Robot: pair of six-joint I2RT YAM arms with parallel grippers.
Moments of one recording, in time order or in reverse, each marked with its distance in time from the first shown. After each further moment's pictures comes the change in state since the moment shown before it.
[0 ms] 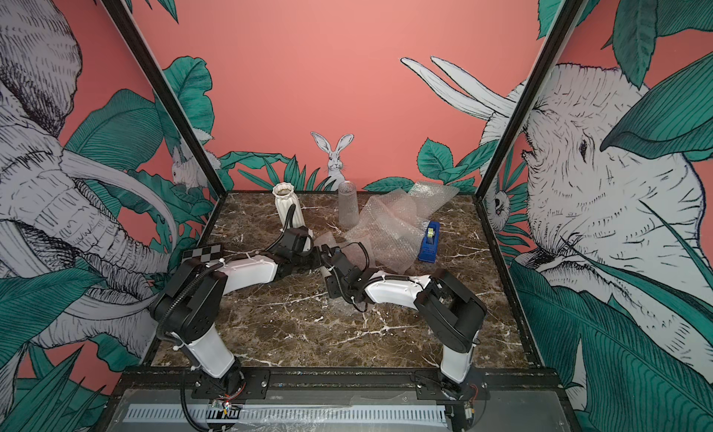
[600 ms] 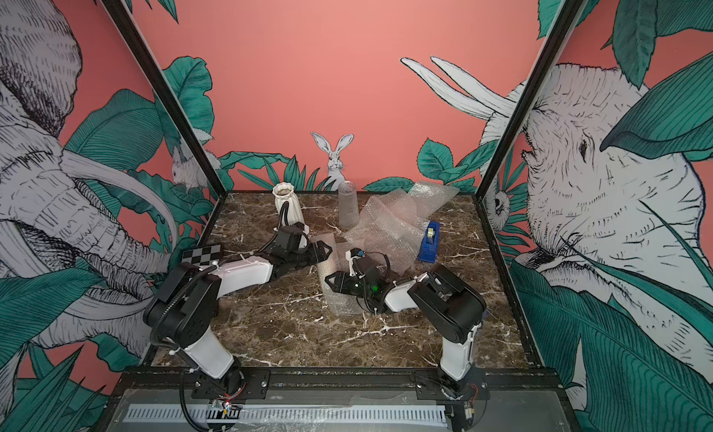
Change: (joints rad) left arm 0.018 -0.006 -0.023 0.056 0.018 0.001; right arm -0.119 0.069 -0.293 0.728 -0.364 0.414
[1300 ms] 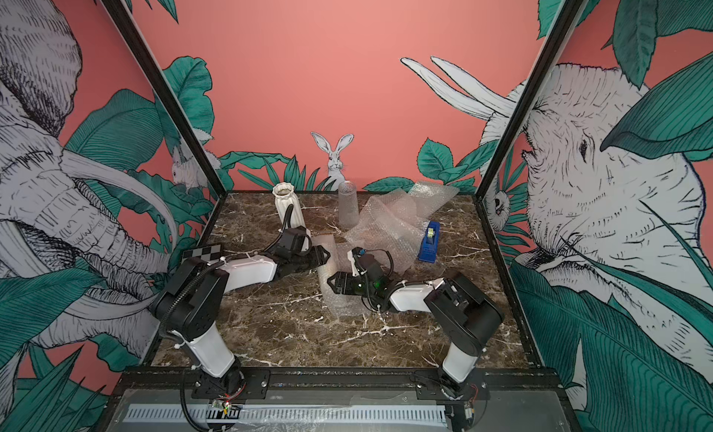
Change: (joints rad) left arm 0.000 0.043 0.014 -0.035 -0.039 0.007; right arm -0.007 -0.174 0.049 -0.343 0.048 -0.182
